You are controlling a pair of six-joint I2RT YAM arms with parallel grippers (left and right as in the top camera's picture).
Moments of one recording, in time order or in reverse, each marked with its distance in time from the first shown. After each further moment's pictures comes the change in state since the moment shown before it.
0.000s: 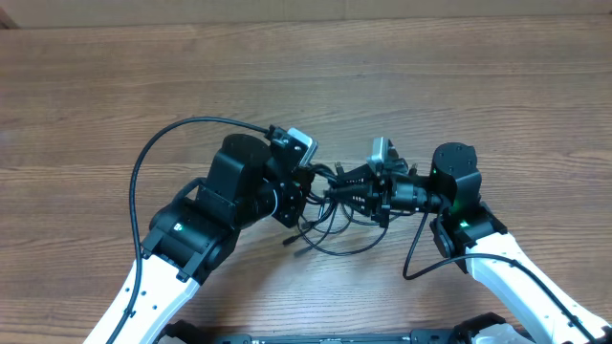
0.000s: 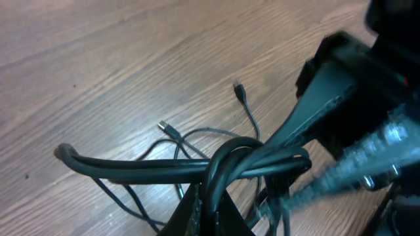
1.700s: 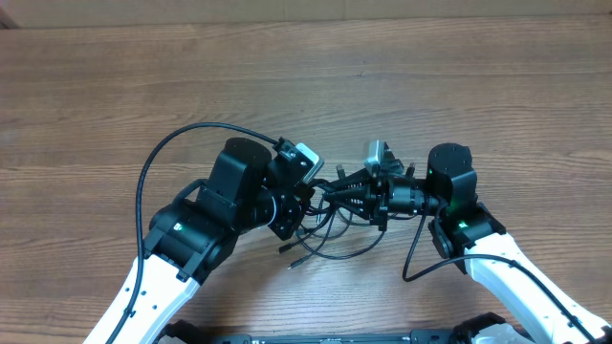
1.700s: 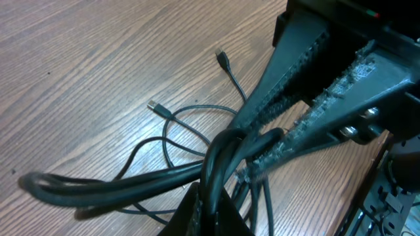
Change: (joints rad) left arm 0.000 0.000 0.000 -0.102 0.067 0.134; right arm 0.009 0.000 0.000 -0.053 0.012 -0.005
